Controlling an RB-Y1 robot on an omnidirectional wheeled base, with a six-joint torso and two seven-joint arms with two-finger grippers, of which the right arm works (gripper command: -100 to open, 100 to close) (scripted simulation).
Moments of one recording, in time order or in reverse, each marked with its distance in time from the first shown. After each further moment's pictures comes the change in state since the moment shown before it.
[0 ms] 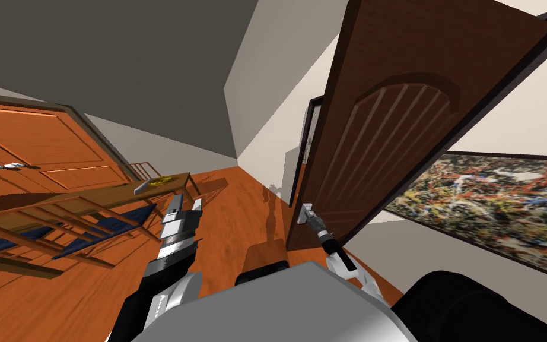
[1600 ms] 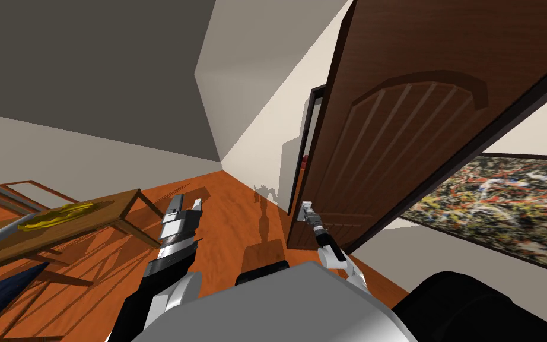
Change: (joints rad) arm -0.072 0.133 -0.085 0.014 -0.021 0.097 0.119
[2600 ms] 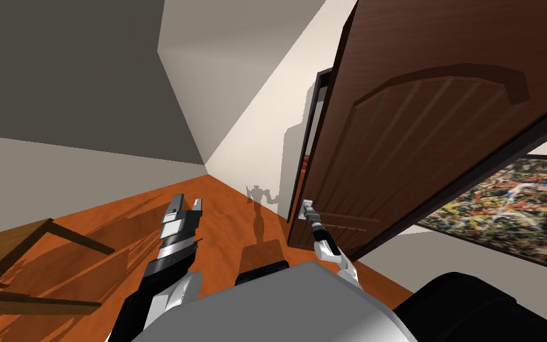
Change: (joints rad) arm -0.060 0.089 -0.078 0.024 -0.010 0.048 0.086
